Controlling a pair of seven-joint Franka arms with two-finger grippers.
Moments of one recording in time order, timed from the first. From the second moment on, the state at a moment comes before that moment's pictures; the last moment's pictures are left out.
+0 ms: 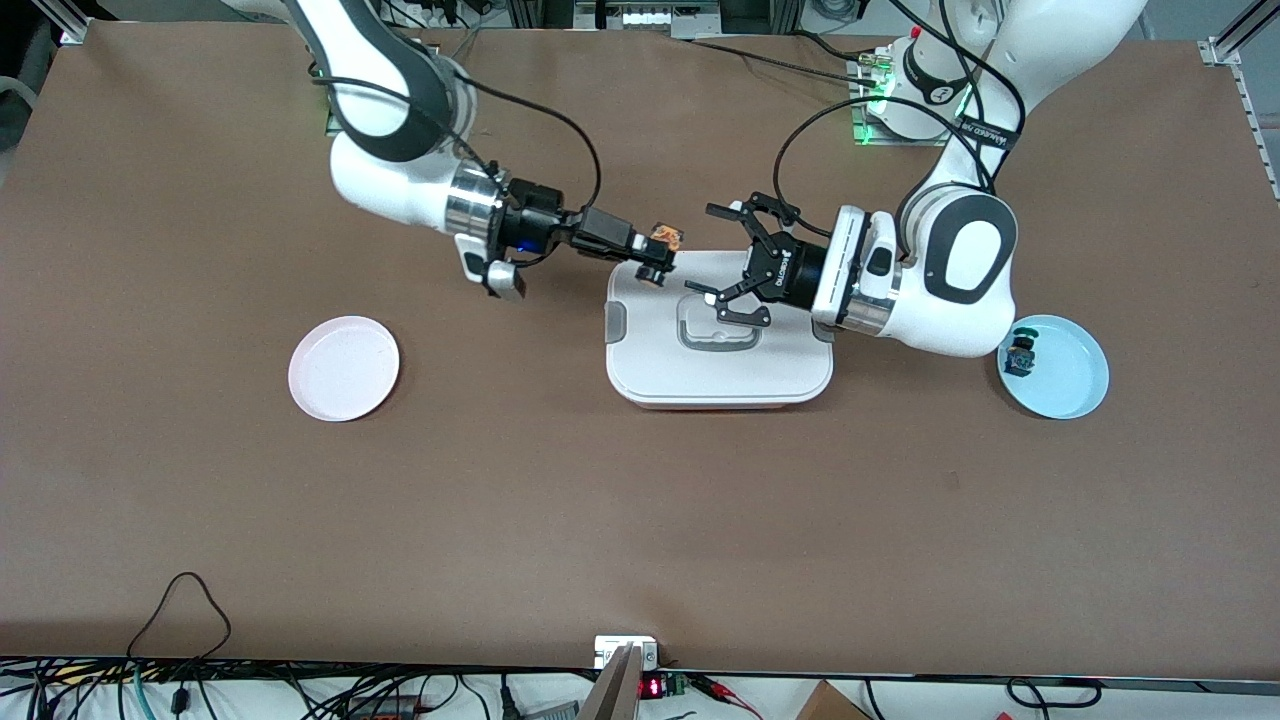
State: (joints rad) left arm -0.15 0.39 -0.16 -1.86 -1.60 1.63 2.02; right arm 0.69 0.19 -0.10 -1.96 1.92 2.29 -0.43
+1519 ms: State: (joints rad) left arm 0.19 0.29 -0.04 -1.93 -1.00 1.56 1.77; right arm 0.07 0.01 -0.11 -1.96 0.49 1.63 -0.20
